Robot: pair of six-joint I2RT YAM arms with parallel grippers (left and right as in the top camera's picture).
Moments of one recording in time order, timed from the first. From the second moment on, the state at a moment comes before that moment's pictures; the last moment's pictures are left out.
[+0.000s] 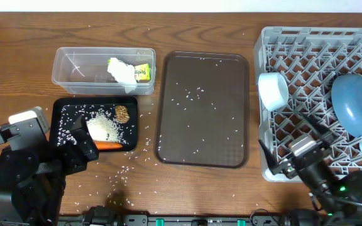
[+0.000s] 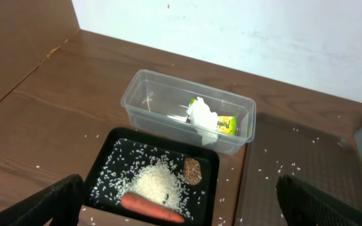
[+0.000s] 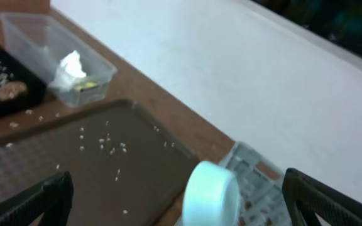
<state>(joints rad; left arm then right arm) -0.11 0.72 1.41 -1.19 -0.24 -0.28 -0.01 0.29 0.56 -0.42 -0.50 -0.44</state>
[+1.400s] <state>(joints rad) -0.11 0.72 1.41 -1.19 -0.24 -0.28 -0.01 0.01 0.01 -0.04 -0.42 -0.19</state>
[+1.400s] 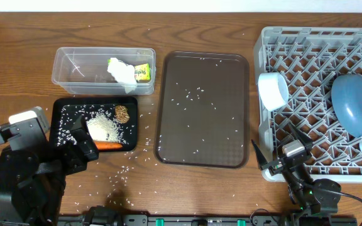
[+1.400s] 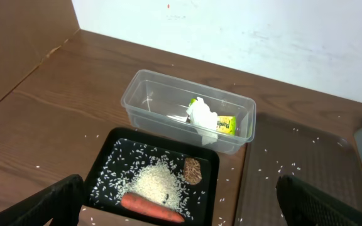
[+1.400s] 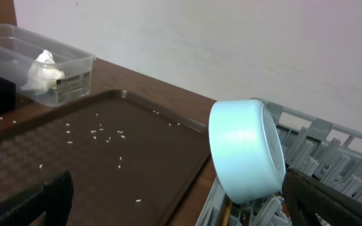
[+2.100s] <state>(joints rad) -0.09 0.53 1.12 -0.74 -0.17 -0.13 -0.01 0.01 0.01 -0.04 -0.42 -0.19</state>
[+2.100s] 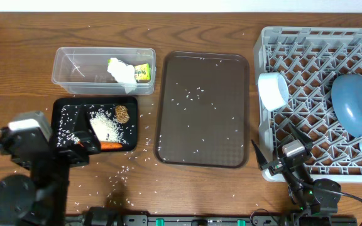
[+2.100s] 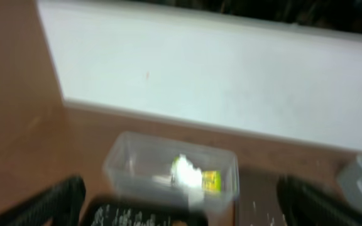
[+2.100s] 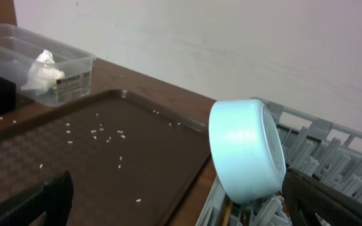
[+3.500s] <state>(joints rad) -0.07 0.01 0.01 -0.08 0.02 -0.04 -0.01 0.01 0.01 -0.04 -0.42 -0.18</state>
